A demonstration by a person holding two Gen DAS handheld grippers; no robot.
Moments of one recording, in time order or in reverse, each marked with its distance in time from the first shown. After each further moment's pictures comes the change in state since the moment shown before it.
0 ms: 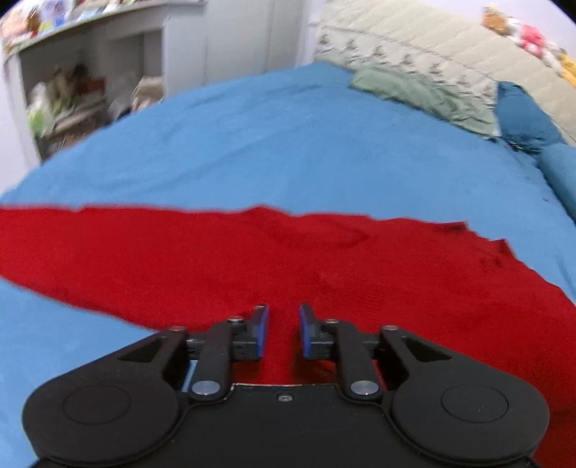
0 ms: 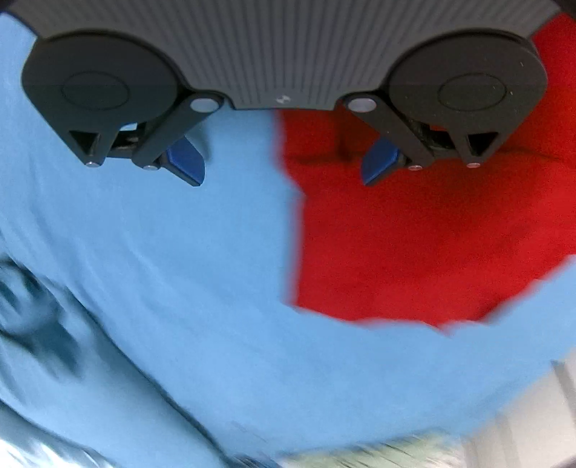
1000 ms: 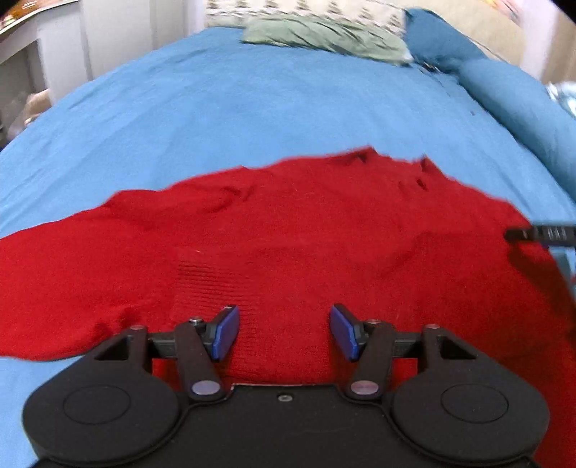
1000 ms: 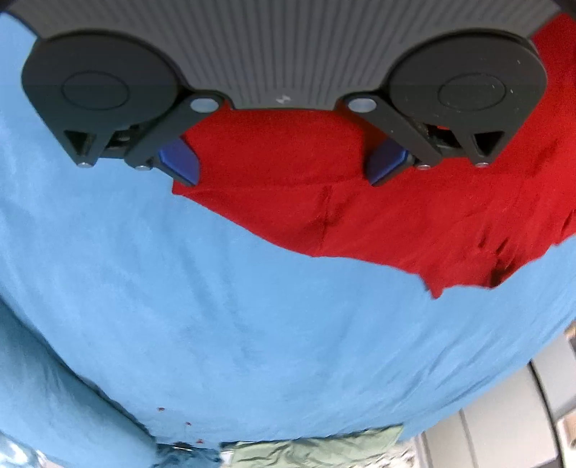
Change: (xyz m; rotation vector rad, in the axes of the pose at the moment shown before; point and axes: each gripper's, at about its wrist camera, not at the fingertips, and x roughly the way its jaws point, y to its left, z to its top) left arm 0.035 -0.057 -0.002 0.212 0.142 -0.177; right arm 0.126 0.026 0.068 -0.082 -0.044 0.107
